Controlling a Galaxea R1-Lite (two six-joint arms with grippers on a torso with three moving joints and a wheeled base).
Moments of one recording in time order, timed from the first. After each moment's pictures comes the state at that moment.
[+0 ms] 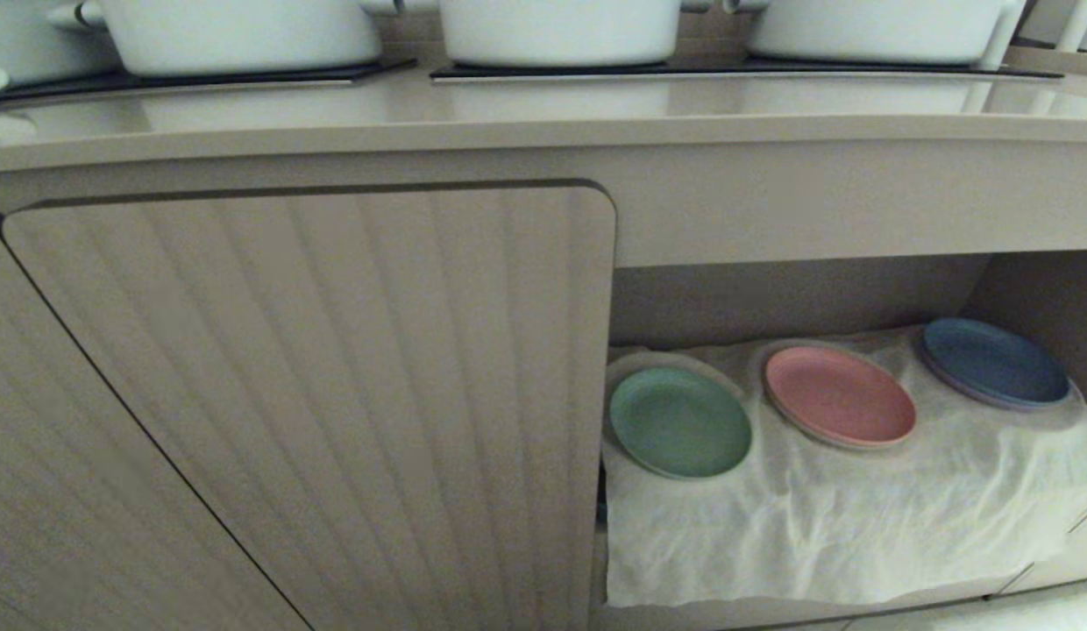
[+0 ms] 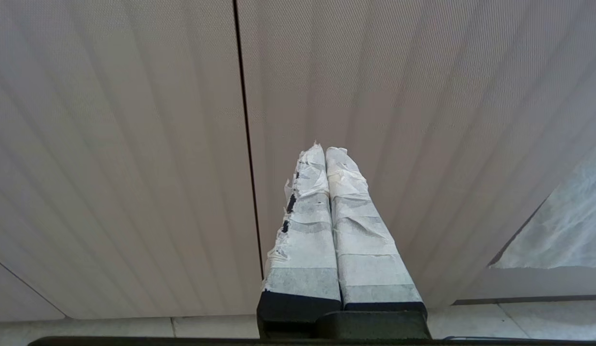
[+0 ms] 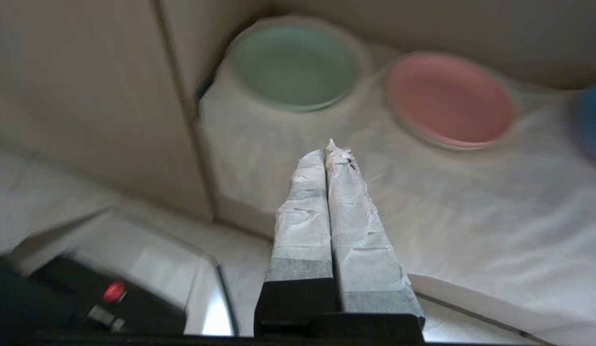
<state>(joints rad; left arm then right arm) 0.00 0.00 0.00 0.00 0.00 -0.05 0.00 0.47 -0.35 0.13 0.38 -0.21</state>
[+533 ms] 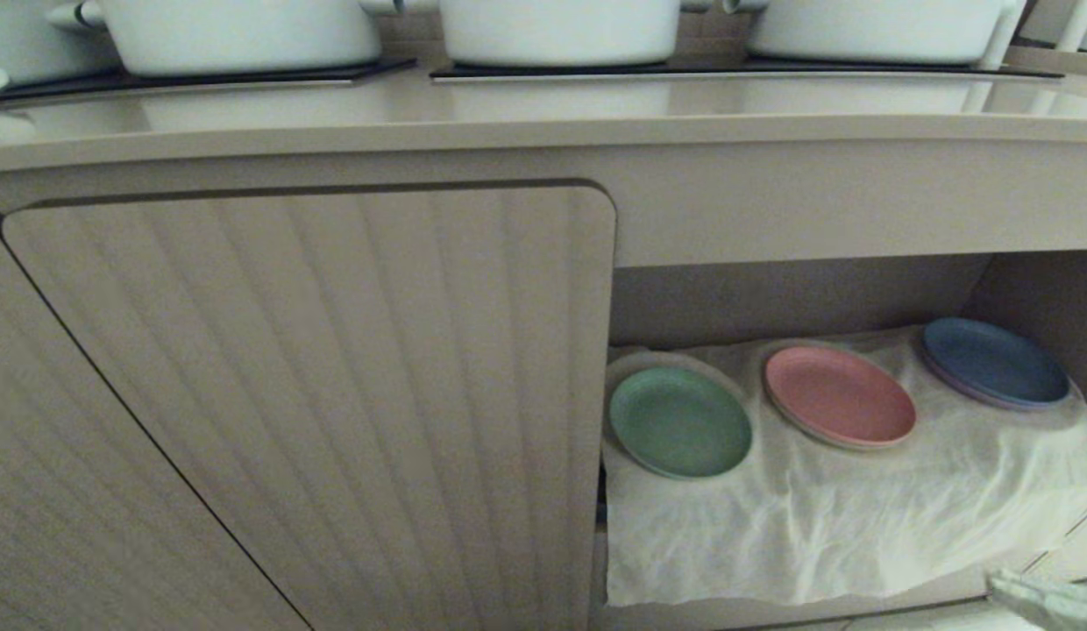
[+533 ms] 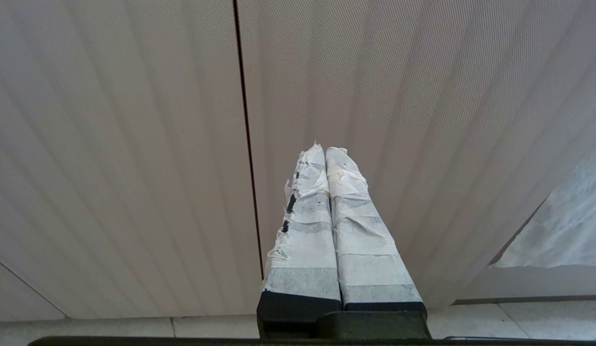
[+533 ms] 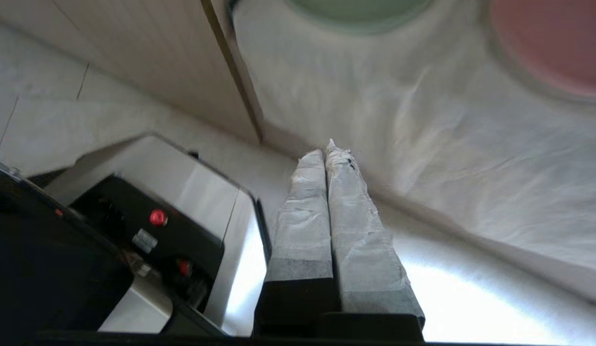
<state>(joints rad) 0.00 0.00 0.00 0.00 0.00 -0.05 0.01 0.89 -0.34 0.03 0.46 -0.28</state>
